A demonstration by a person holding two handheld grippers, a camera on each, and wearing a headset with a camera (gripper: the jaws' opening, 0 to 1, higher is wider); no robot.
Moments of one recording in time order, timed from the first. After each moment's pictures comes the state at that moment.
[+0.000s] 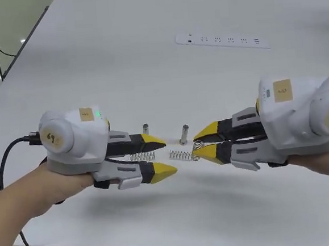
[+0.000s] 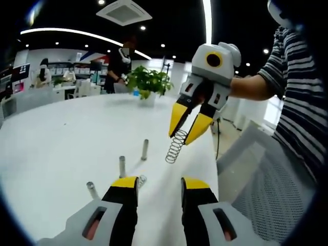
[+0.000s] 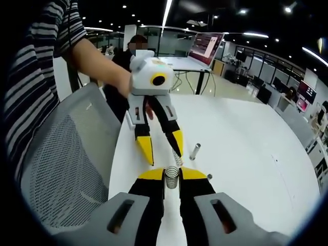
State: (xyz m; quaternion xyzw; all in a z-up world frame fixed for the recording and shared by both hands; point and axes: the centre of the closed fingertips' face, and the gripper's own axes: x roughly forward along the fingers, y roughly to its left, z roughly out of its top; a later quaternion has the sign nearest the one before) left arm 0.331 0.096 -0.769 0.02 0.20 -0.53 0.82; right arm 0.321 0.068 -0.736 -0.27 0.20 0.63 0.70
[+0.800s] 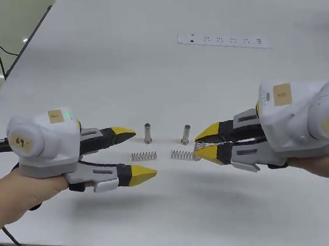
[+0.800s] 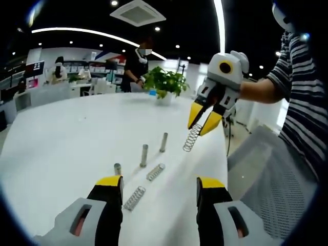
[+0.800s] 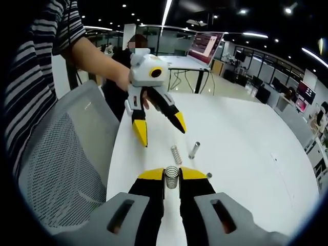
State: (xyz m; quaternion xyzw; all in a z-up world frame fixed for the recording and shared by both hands) left arm 0.336 0.139 -0.774 0.02 0.20 -0.48 0.85; right arm 0.323 0.068 -0.741 -0.27 0.20 0.62 0.70
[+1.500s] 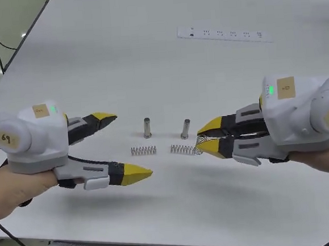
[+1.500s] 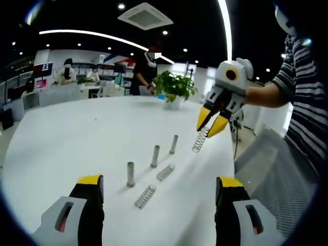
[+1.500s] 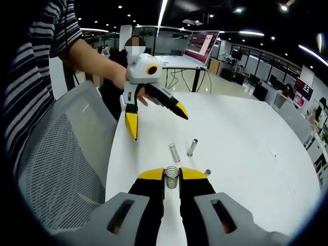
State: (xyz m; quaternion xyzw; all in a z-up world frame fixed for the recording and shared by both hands) left arm 0.344 0.155 -0.771 0.01 0.19 -0.44 0.88; right arm 0.326 0.063 -0.745 -0.26 0.21 0.62 0.71
